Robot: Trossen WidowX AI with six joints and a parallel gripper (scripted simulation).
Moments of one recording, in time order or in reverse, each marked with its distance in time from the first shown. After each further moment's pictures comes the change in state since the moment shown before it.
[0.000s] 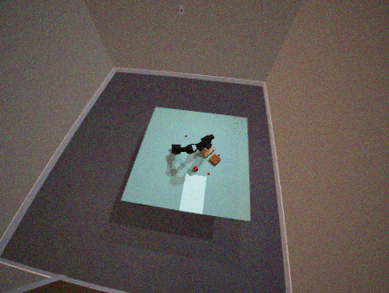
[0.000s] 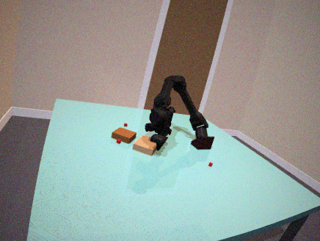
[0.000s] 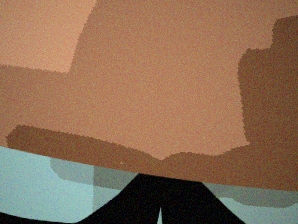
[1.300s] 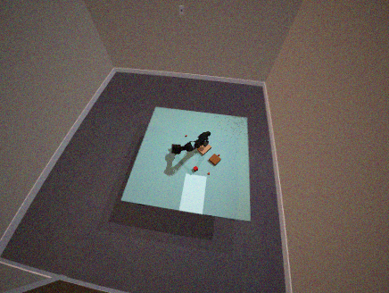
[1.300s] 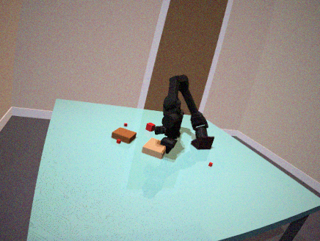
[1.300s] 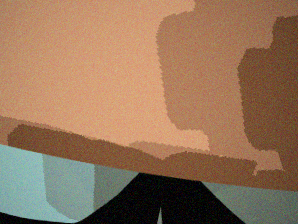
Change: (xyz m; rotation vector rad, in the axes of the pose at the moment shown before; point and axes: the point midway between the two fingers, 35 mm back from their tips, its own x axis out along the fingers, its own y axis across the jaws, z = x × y) arm 0.000 0.001 -0.049 -0.001 0.004 0.000
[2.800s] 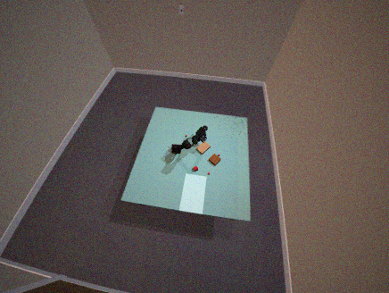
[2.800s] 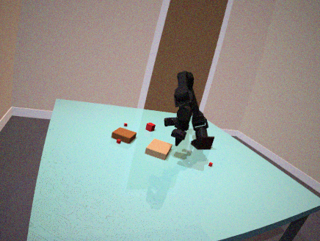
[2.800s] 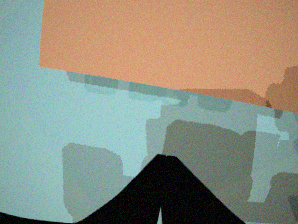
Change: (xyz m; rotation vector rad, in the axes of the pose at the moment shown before) arm -0.052 -0.003 -0.034 -0.022 -0.013 -0.010
